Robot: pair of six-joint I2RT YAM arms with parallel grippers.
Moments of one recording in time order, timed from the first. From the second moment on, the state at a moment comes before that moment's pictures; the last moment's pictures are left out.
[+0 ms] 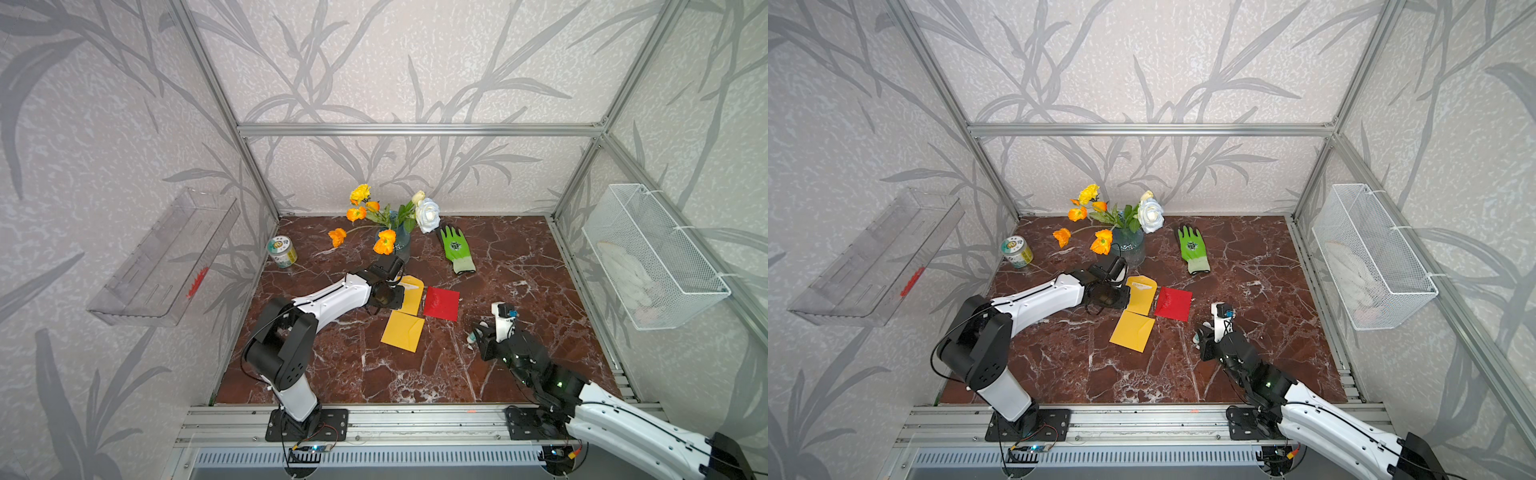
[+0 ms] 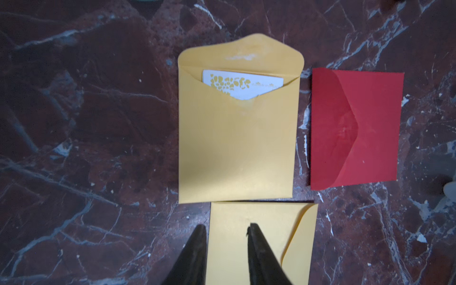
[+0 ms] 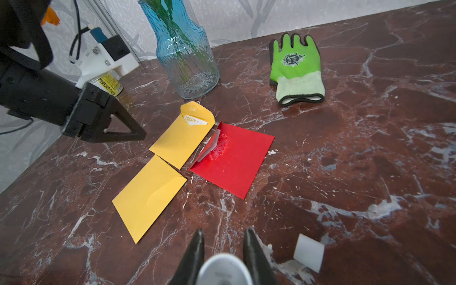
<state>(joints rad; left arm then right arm) -0.55 1.70 1.12 -0.55 0.03 -0.37 0.82 0.65 0.21 0.04 0.28 0.49</state>
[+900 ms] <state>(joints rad) -0.54 1.88 1.13 -0.36 -0.02 -0.33 0.73 1.77 0.78 0.77 0.04 0.42</state>
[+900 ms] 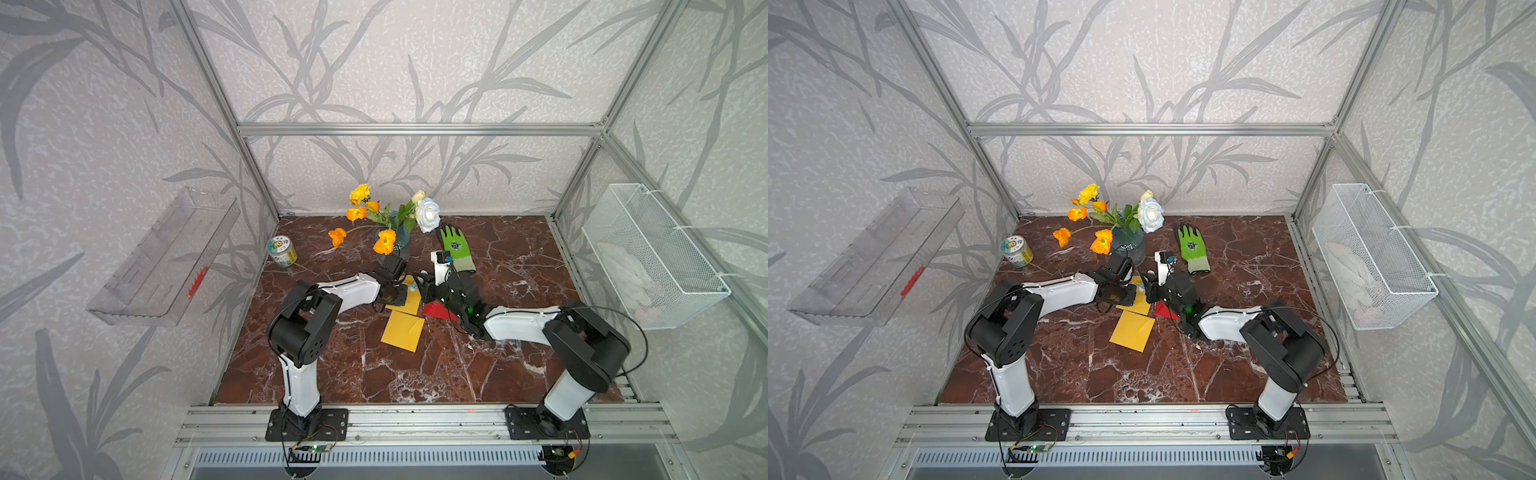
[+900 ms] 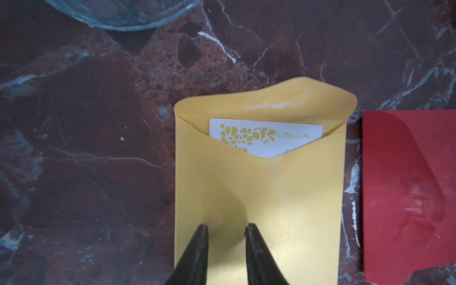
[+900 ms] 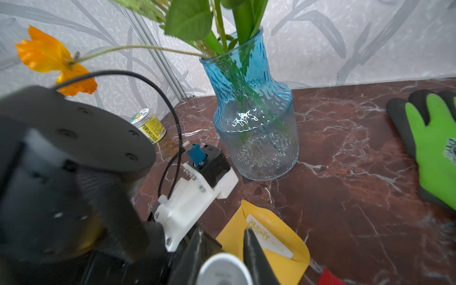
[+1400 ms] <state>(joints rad) -0.47 1.86 1.07 -0.28 0.14 -0.36 0.73 2.07 1.02 0.75 0.10 0.40</state>
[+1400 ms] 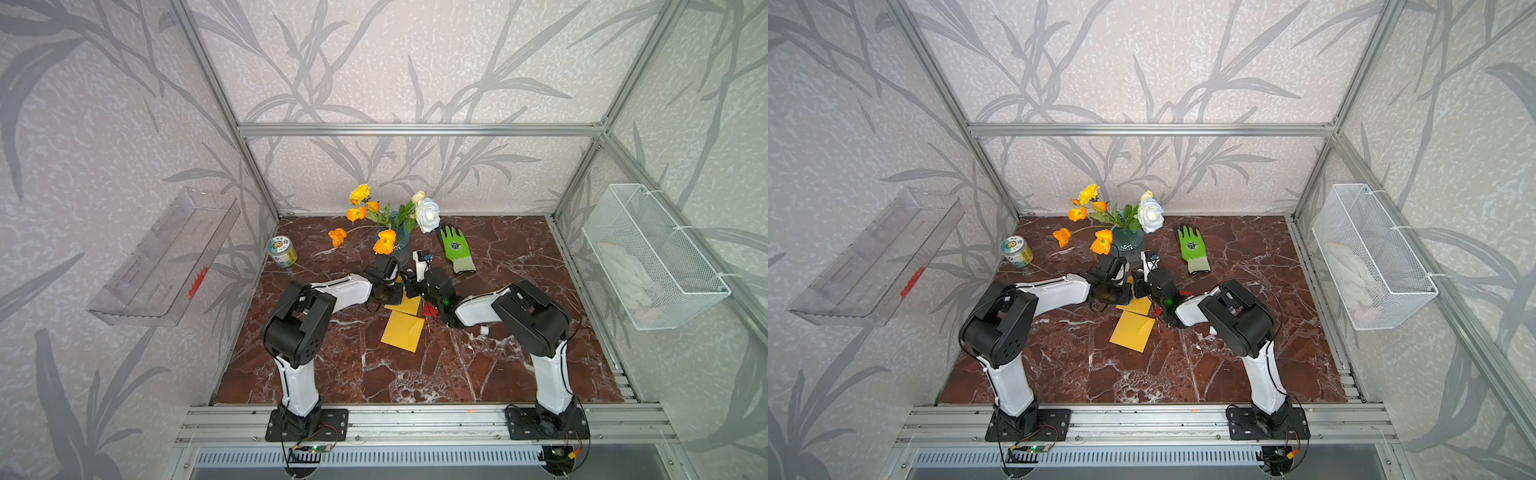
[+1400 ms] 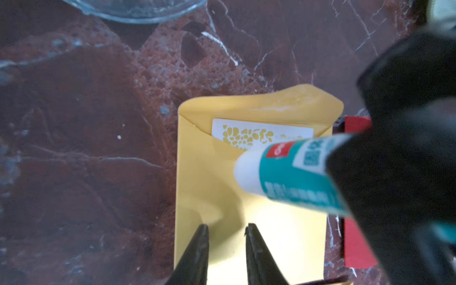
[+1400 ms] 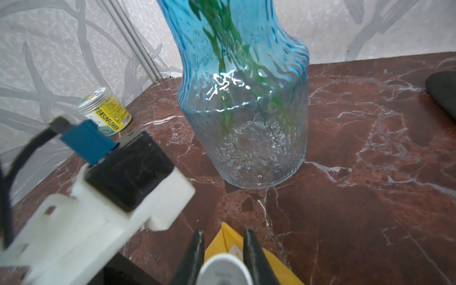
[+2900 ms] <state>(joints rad) -0.44 1.90 1.14 -0.40 0.18 -0.39 0.83 1.93 0.94 0.47 0.29 0.32</state>
